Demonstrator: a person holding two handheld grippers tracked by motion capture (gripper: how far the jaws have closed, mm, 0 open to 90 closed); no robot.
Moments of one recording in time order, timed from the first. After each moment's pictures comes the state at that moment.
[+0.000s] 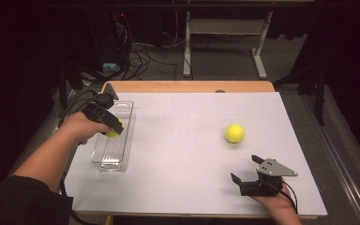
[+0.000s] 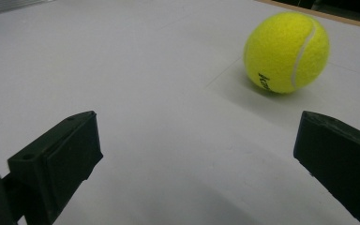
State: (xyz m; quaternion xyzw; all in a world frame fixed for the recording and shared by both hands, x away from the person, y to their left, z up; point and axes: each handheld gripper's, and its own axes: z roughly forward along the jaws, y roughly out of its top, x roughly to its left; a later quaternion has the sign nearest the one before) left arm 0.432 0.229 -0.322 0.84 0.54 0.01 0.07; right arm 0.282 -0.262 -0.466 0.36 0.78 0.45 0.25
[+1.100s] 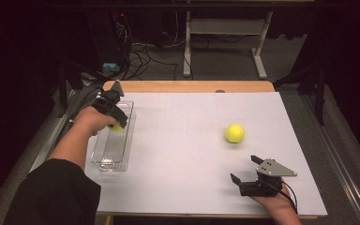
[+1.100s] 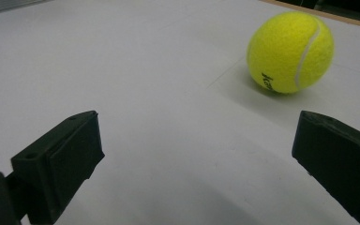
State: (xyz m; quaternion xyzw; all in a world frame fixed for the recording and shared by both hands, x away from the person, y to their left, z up) left arm 0.486 0.226 -0.363 0.82 0.57 0.01 0.04; right arm 0.282 -0.261 -0.467 0.36 0.78 0.45 0.25
